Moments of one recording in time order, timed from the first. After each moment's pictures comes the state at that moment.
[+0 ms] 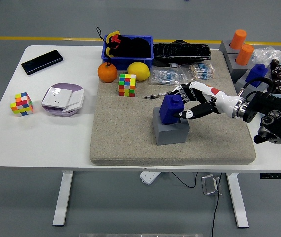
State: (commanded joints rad) left arm -0.15 0.22 -0.44 -0.21 0.41 -0.12 0.17; right arm 0.76 -0.36 0.62 1.00 -1.03 0.25 0.16
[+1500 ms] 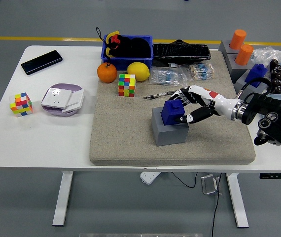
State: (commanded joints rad) left arm -0.15 0.22 -0.44 -0.21 0.41 -0.12 0.17; right arm 0.77 -0.36 0.57 1.00 -1.08 0.24 0.17
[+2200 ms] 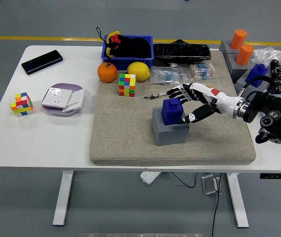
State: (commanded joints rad) left arm -0.15 0.22 -0.45 -0.21 0.40 -0.12 0.17; right arm 0.77 -0.37 0.62 1.00 -1.08 0.24 0.17
